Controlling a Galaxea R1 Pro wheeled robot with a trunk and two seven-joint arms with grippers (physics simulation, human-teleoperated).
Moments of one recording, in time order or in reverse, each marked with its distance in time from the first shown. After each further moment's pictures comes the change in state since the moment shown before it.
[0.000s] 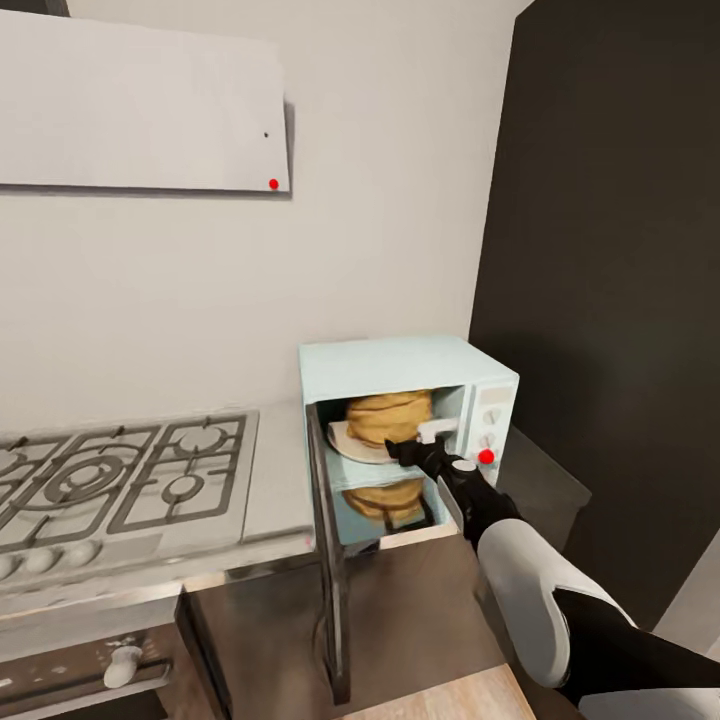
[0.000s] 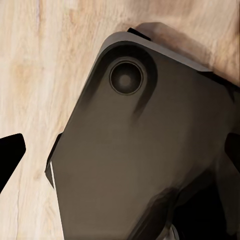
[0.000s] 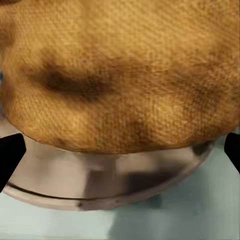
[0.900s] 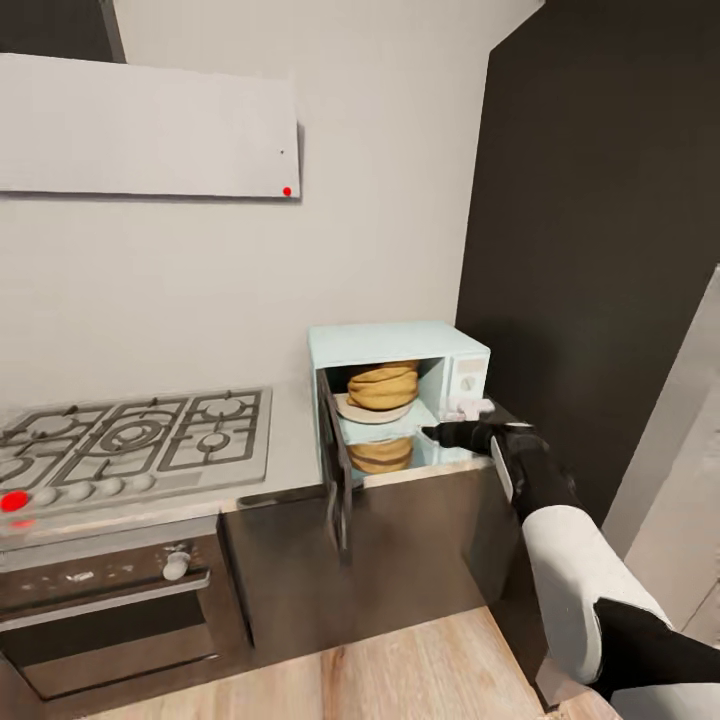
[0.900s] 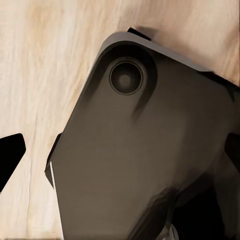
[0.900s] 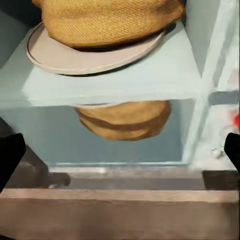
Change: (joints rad) left arm 0.000 -0.002 0.001 0.000 0.000 -0.001 0.003; right arm 0.010 -0.115 -0.010 -0.341 -0.008 0.516 0.232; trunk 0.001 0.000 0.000
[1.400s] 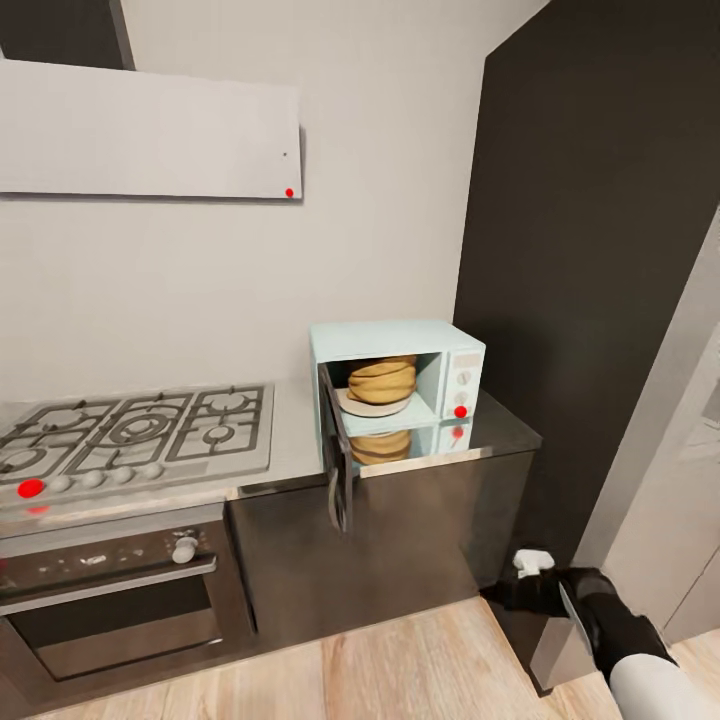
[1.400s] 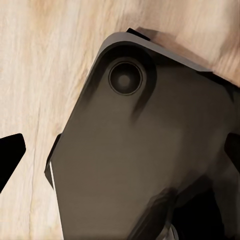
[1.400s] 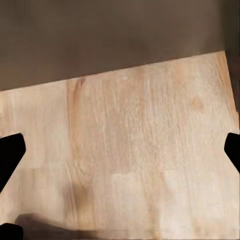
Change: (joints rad) left arm 0.000 0.000 -0.001 0.000 -0.003 0.000 -0.002; right arm 0.391 -0.202 -0.001 0.114 -0.015 0.066 0.099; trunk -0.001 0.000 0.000
